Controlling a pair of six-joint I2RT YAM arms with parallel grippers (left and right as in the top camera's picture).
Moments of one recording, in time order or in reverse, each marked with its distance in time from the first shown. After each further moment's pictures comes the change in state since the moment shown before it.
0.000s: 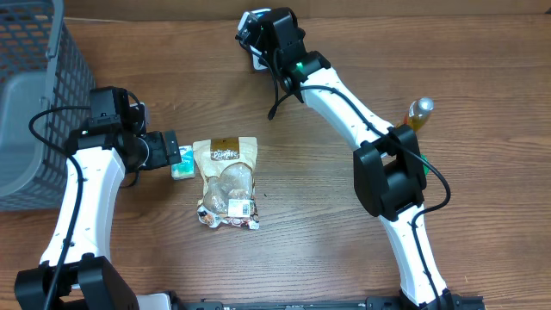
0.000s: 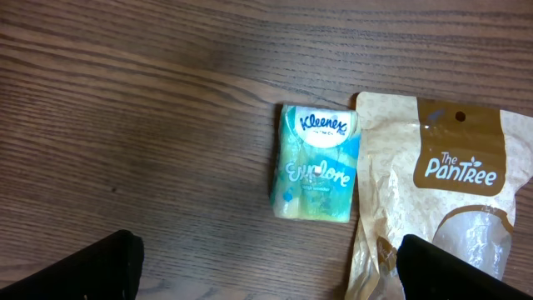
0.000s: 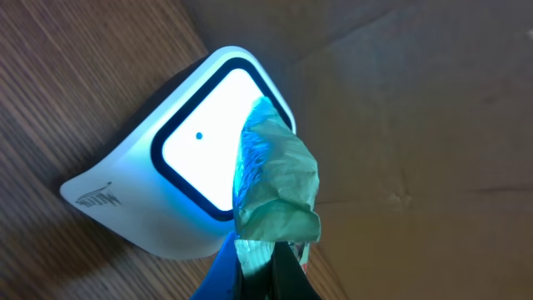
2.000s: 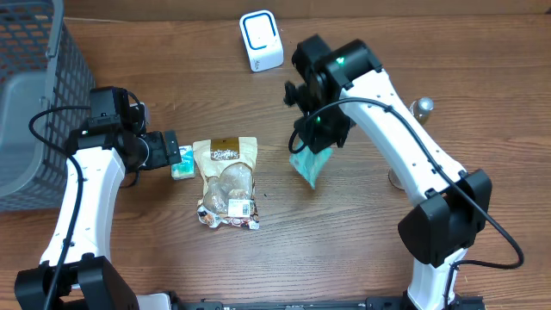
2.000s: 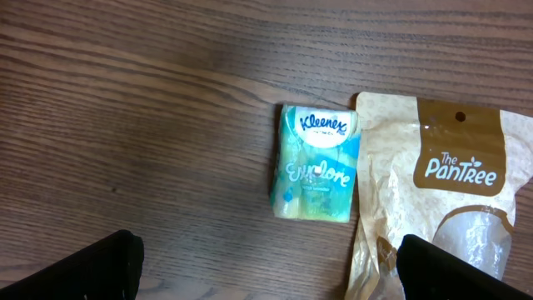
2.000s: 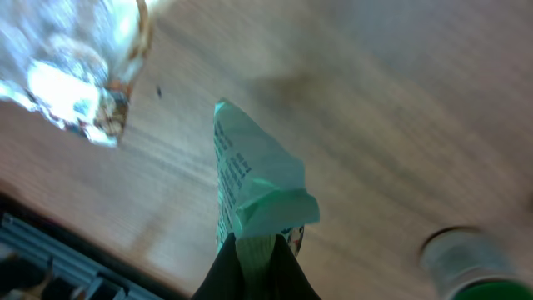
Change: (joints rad) left arm 0.000 0.000 0.000 0.000 0.000 0.000; right arm -0.002 -0.417 -0.182 -1.240 -0.423 0.661
